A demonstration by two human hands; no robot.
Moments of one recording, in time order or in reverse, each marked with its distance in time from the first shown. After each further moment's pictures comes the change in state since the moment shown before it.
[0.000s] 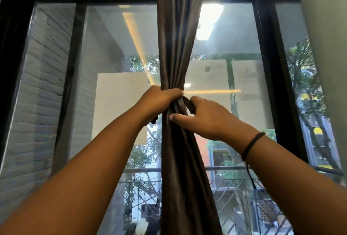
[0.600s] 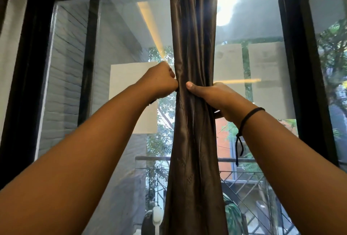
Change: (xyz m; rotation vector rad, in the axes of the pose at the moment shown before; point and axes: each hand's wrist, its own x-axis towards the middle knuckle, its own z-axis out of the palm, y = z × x) left_hand -0.010 0.029 0.007 0.504 0.104 0.111; right_hand 0.029 0.039 0.008 0.817 -0.102 0.356
